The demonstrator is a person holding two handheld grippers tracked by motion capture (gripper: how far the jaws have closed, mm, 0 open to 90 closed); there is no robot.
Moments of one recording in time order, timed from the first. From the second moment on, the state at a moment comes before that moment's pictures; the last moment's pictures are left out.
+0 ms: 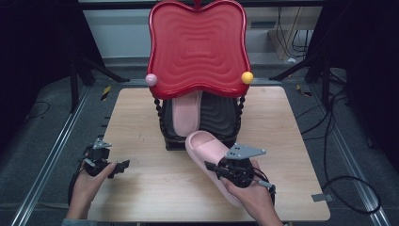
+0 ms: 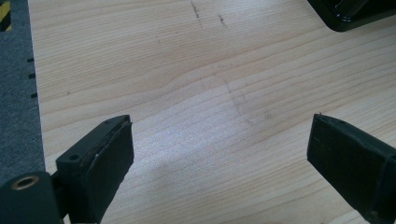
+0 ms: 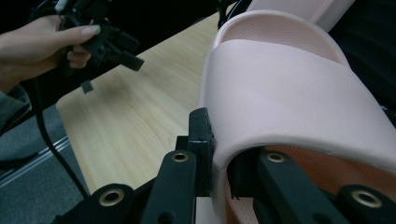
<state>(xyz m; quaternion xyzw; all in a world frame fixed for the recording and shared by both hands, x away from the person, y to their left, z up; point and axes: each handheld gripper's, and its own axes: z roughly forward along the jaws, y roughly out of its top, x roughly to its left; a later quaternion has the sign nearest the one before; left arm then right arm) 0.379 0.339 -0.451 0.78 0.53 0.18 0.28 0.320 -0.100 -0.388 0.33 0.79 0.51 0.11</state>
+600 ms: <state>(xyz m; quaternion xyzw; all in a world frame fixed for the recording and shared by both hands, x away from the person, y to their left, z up) 0.379 0.342 -0.451 0.78 0.53 0.18 0.29 0.342 -0.091 -0.370 0.40 0.74 0.51 0.15</state>
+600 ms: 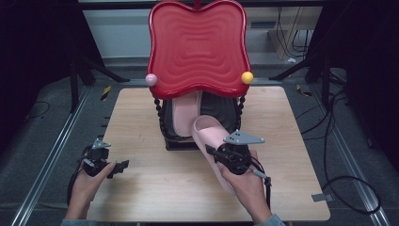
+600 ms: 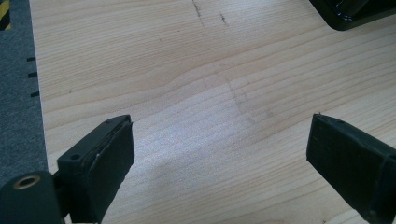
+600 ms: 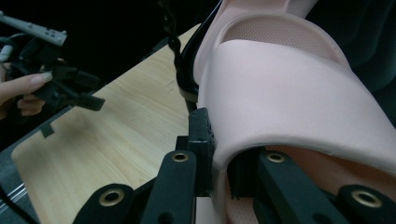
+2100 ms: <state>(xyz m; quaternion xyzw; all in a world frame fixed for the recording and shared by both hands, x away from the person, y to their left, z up) 0.380 0.342 -0.452 0.78 0.53 0.17 0.29 0.419 -0.057 -0.367 0.52 0.63 0.52 0.26</state>
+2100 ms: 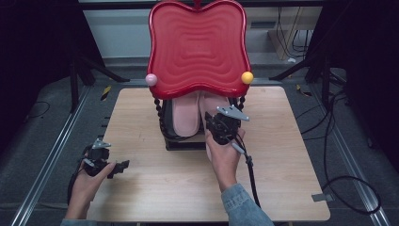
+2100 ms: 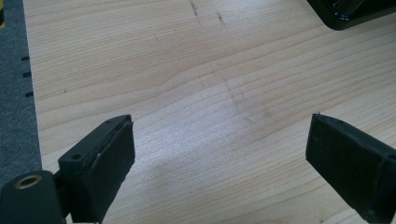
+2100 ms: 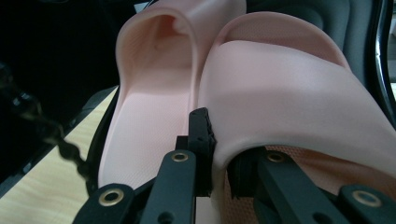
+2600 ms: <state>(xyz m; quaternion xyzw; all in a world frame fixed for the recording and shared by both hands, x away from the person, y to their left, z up) 0.380 0.340 -0.453 0.78 0.53 0.17 0.29 0.440 -0.047 -0.374 0.54 0.63 0.49 0.27</state>
